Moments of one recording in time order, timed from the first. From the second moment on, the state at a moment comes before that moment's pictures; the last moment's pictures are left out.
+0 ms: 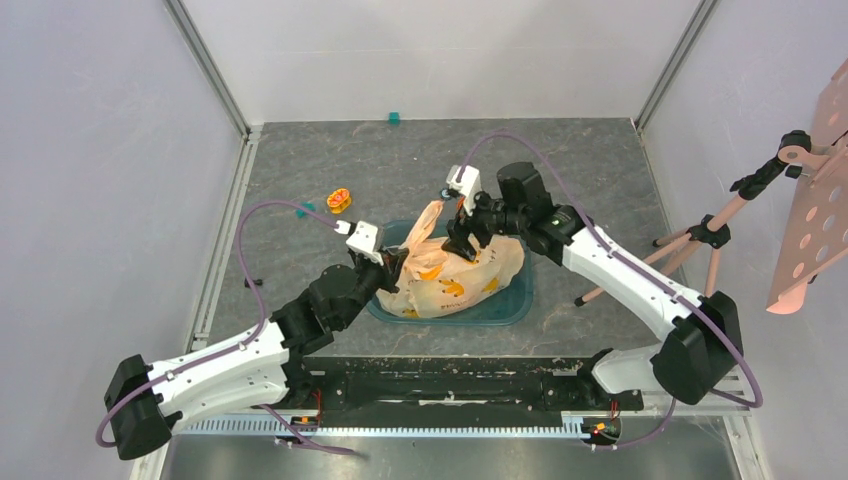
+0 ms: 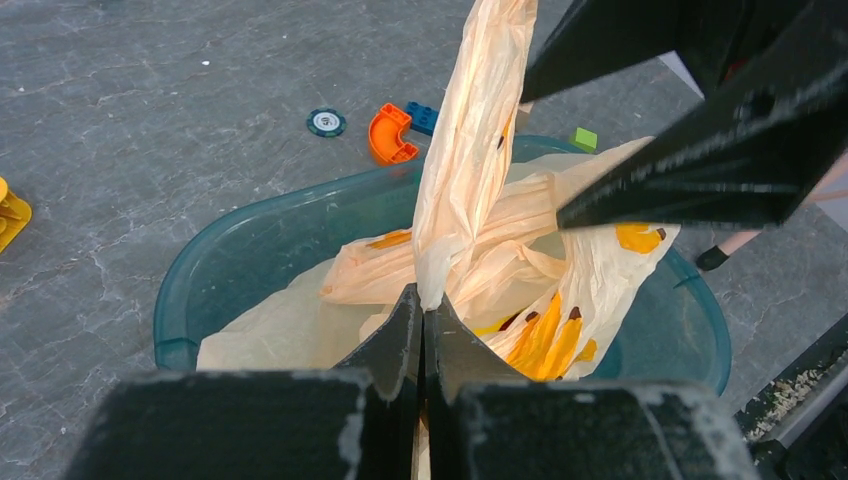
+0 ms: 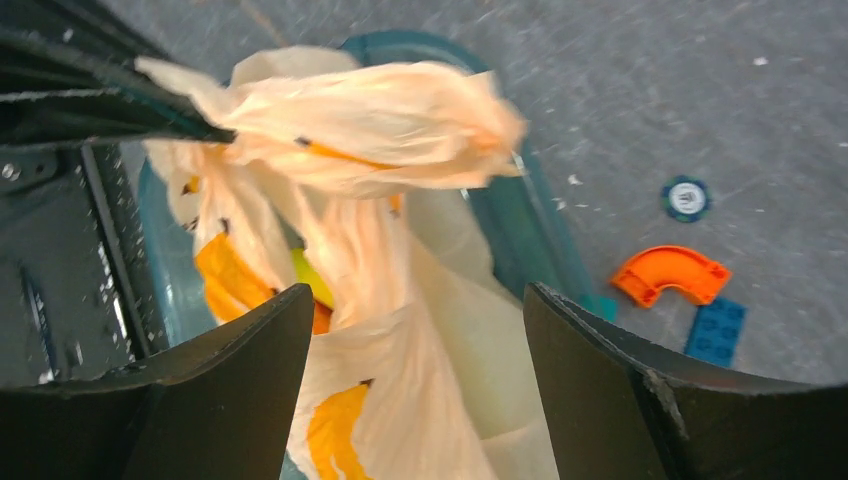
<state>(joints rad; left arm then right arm) -0.98 0.81 0.48 0.21 -0.43 -0.27 0.60 1.34 1.12 -0.30 -0.47 -0.28</state>
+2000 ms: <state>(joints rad) -0.98 0.76 0.49 0.16 -0.49 -0.43 0.79 0.76 0.36 0.47 0.33 0.42</state>
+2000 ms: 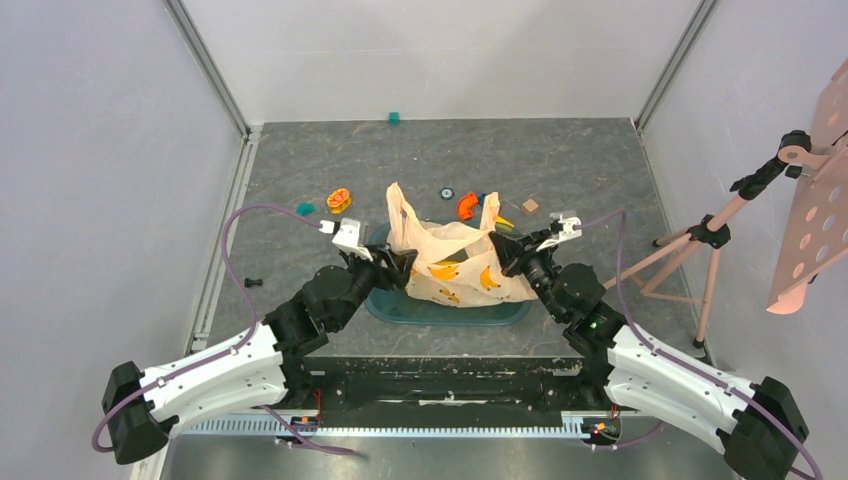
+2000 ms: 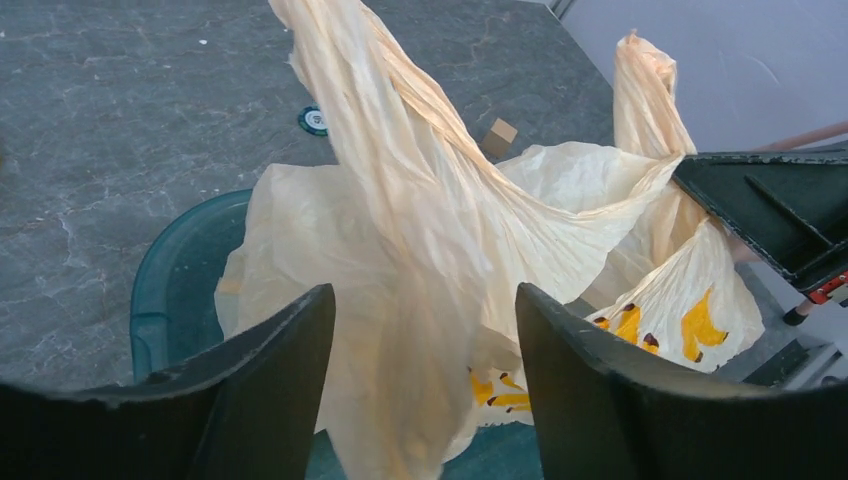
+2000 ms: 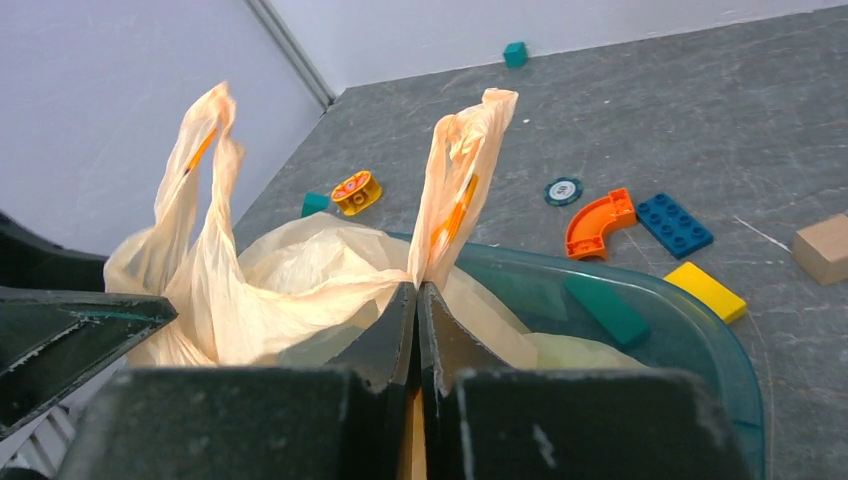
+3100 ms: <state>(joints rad) -0.95 0.90 0.52 0.38 -0.45 -0.35 0.79 0.67 0.37 0.48 0.13 0.30</state>
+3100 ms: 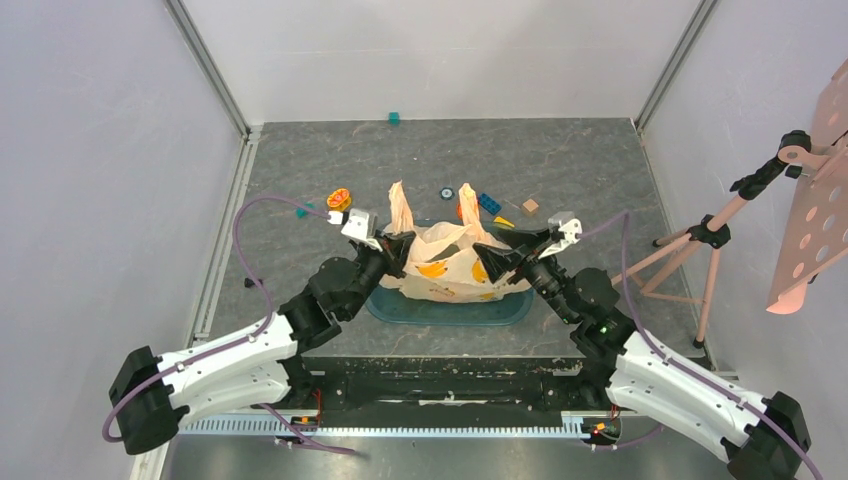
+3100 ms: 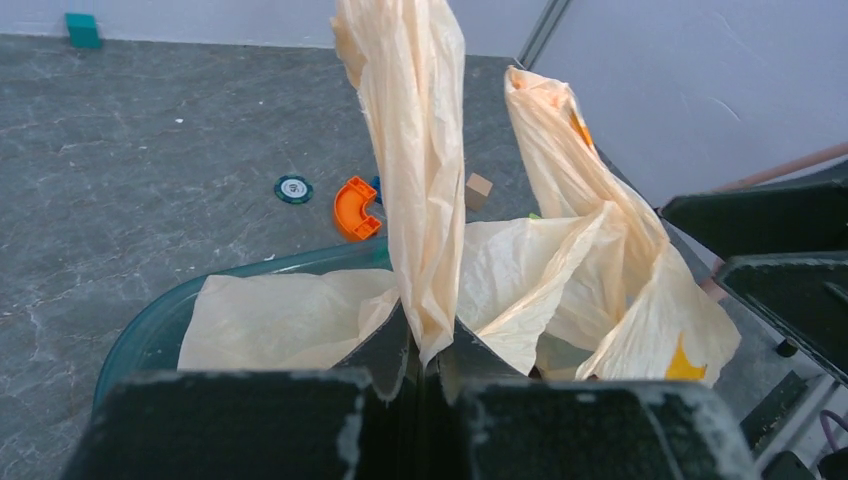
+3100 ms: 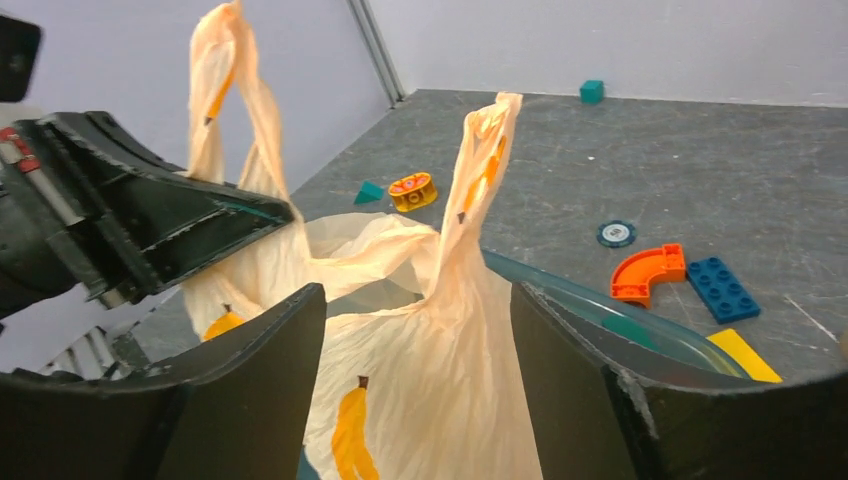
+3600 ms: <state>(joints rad) -0.96 0.86 0.45 0.48 -0.36 -0.28 0.77 1.06 1.01 0.01 0.23 0.28</state>
